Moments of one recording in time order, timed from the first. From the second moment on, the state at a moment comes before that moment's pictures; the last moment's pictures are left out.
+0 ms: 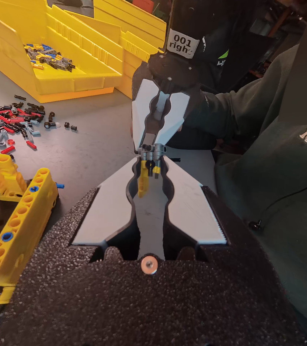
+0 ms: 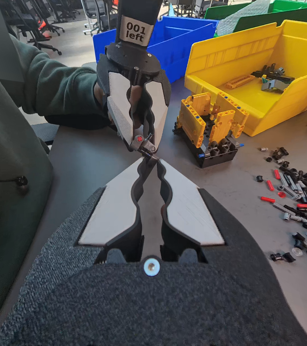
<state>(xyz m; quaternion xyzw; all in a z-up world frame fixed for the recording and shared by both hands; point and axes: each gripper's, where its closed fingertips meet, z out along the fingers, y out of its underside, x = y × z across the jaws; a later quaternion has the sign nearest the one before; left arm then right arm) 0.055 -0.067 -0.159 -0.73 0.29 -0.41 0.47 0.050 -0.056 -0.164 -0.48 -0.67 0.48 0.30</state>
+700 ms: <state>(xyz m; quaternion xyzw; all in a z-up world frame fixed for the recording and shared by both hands) 0.049 -0.065 -0.105 -0.59 0.29 -0.40 0.64 0.048 -0.056 -0.114 -0.51 -0.56 0.59 0.28</state>
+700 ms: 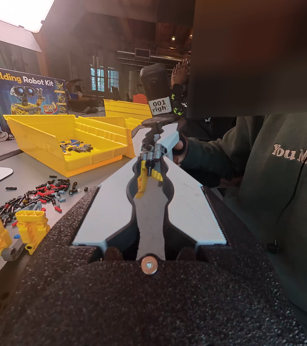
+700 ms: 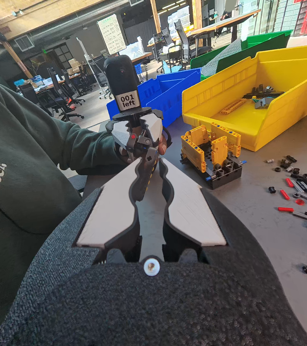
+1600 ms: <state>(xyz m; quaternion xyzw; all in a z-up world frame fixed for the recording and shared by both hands) 0.064 -0.077 -0.160 -0.68 0.44 -0.27 0.51 0.057 -0.064 -0.145 -0.41 -0.73 0.38 0.39</state>
